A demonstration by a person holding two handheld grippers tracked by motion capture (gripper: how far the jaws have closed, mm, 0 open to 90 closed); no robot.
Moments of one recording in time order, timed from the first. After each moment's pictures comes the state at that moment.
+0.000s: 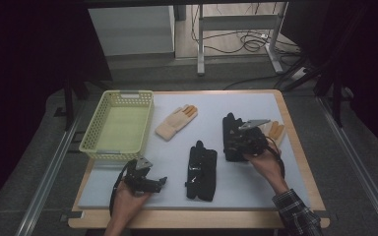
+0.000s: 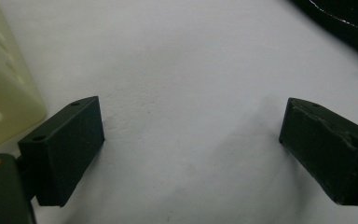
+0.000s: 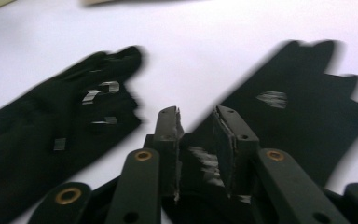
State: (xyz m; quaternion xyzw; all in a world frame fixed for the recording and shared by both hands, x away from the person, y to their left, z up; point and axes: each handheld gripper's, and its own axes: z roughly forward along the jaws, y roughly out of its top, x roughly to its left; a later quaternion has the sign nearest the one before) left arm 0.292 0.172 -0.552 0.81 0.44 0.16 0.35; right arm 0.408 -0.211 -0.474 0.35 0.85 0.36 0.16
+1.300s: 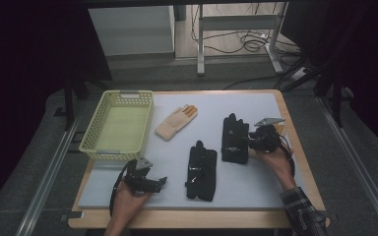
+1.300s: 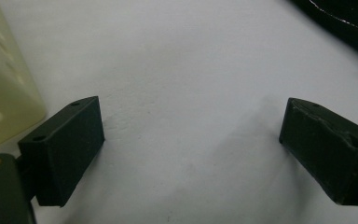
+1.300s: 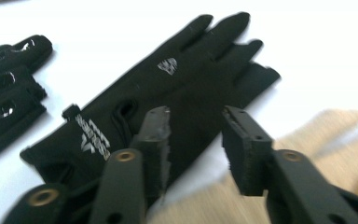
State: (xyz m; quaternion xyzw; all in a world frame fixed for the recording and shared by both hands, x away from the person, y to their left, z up) left arm 0.292 0.172 -0.552 0.81 0.44 0.16 0.35; right arm 0.429 -0.247 -0.492 0.40 0.83 0.35 0.18
